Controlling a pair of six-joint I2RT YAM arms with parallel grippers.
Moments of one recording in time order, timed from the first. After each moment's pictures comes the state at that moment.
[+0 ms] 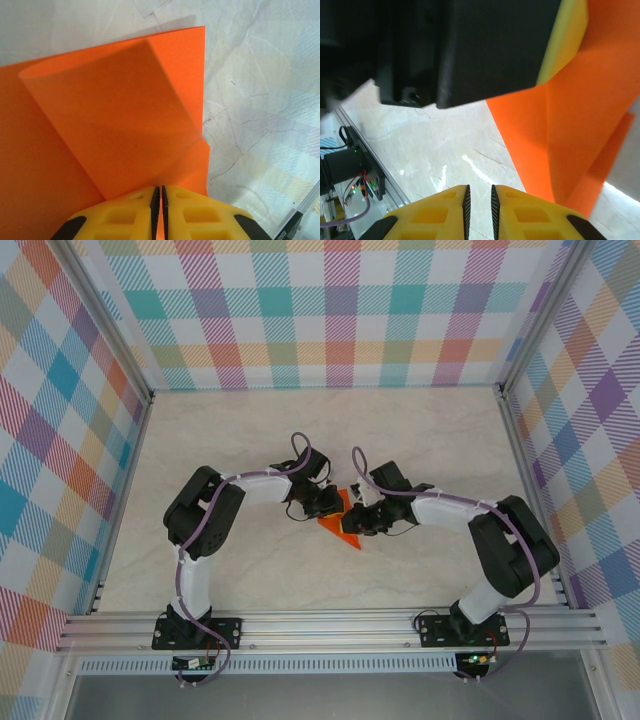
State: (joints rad) left arm -0.64 2.01 1.22 -0.30 0.48 -0.76; right arm 0.57 1.61 0.81 -0.29 -0.65 0.50
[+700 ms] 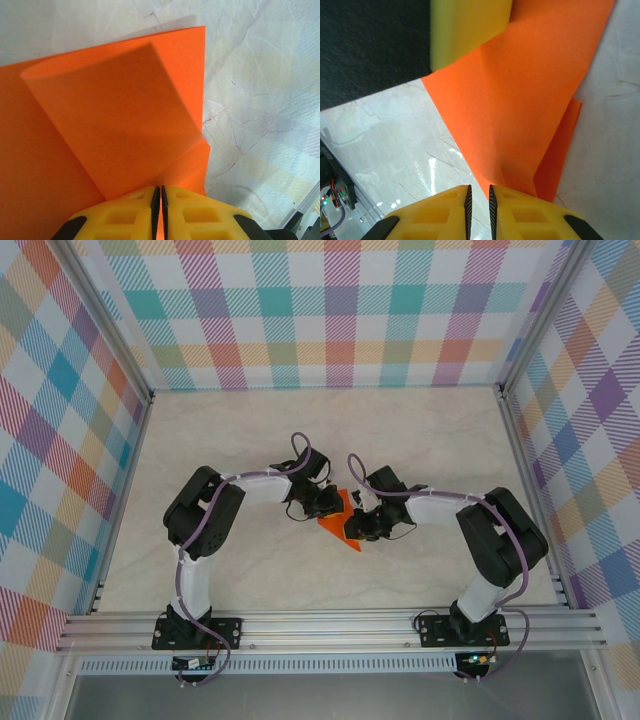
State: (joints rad) left arm -0.64 2.01 1.22 -0.30 0.48 -0.76; right arm 0.57 1.68 0.81 -0.32 -0.58 0.50
